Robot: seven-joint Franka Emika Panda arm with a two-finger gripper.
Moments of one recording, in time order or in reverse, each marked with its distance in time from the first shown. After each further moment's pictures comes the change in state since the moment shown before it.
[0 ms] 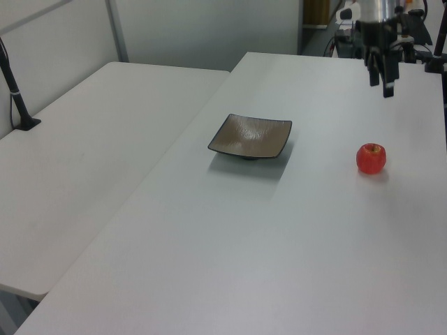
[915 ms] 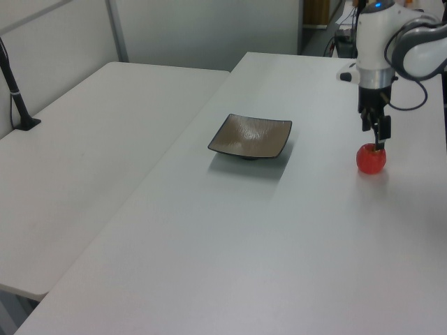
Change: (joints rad) arm -0.001 0.052 -0.001 -0.363 -0.154 0.497 0.000
